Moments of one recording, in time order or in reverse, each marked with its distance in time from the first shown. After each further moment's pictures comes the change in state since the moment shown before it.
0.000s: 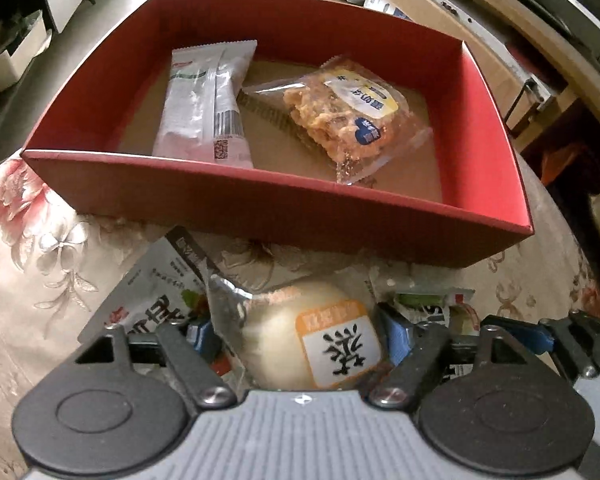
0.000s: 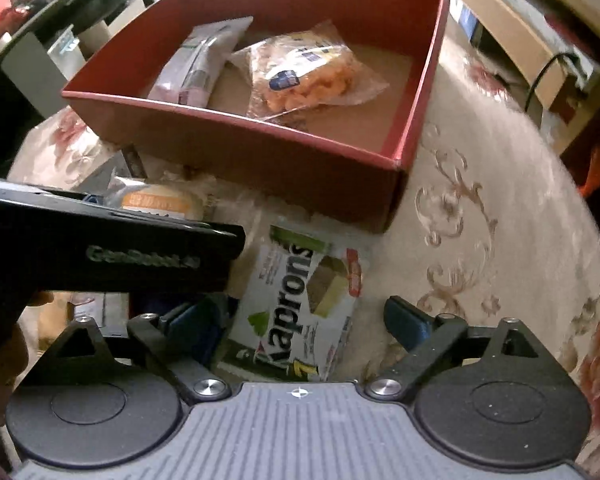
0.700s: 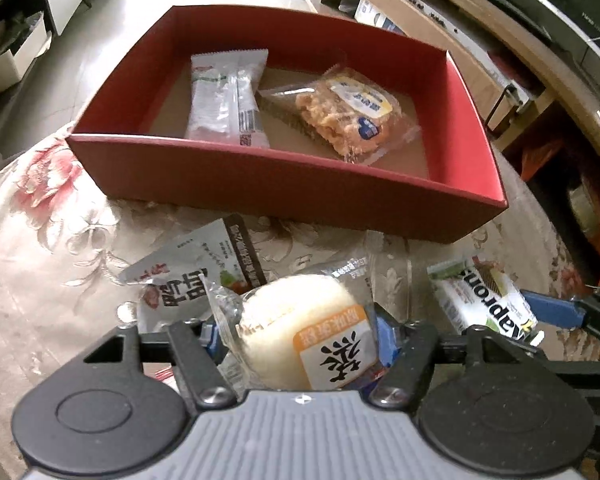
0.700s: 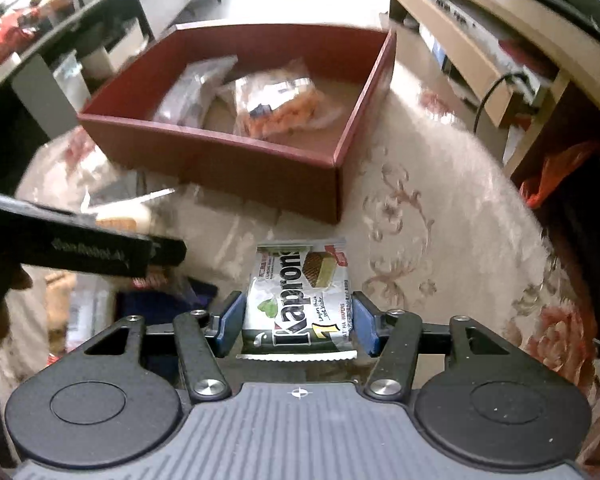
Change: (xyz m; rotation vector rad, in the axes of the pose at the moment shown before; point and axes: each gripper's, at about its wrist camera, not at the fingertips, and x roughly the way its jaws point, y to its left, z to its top) left arm -0.032 0.021 -0.018 0.010 -0.019 -0.051; right arm -0.051 -0.019 -0.019 0.007 -0.102 -0.016
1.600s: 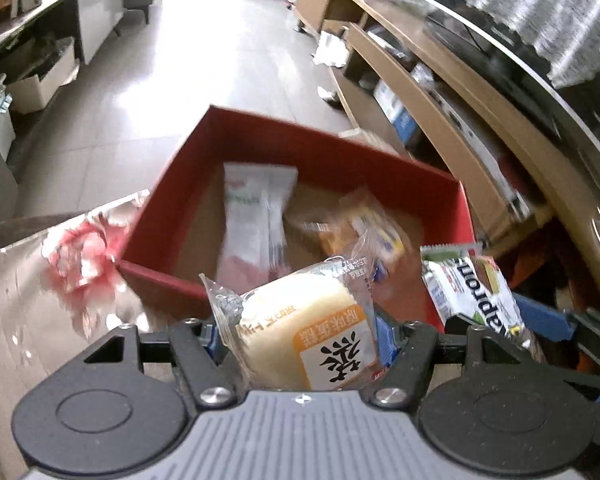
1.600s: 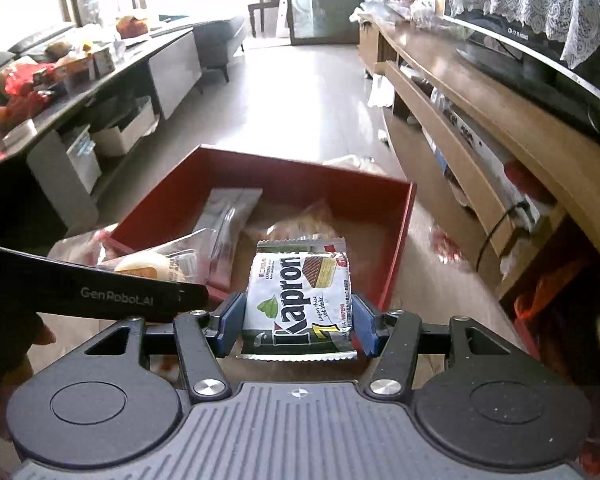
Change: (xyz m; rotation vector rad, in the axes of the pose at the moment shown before) left arm -0.038 0.026 0.066 -0.115 -0.171 -0.016; right arm -0.022 0.029 0.070 -0.027 -0.237 -0.027
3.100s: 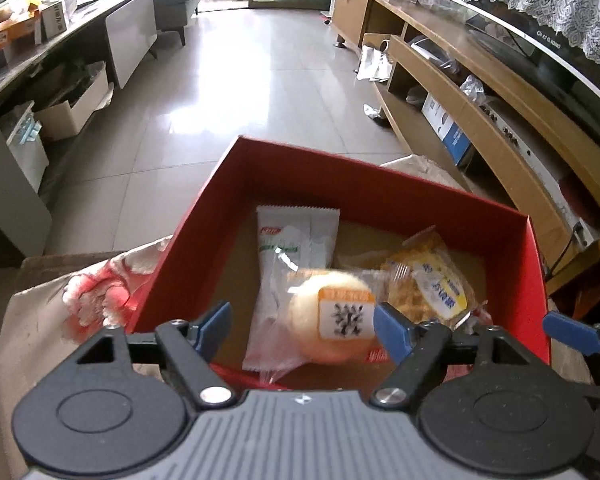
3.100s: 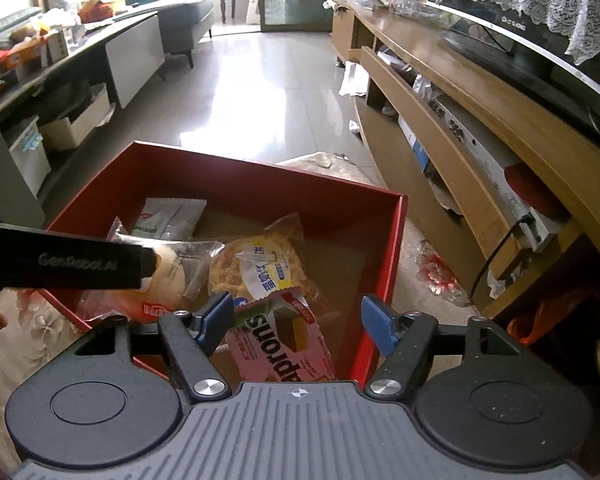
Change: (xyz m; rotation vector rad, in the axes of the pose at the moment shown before) left arm 0.035 -0.005 0.022 0.018 -0.046 0.169; right arm 0.060 -0.007 0.021 0.001 0.041 -0.107
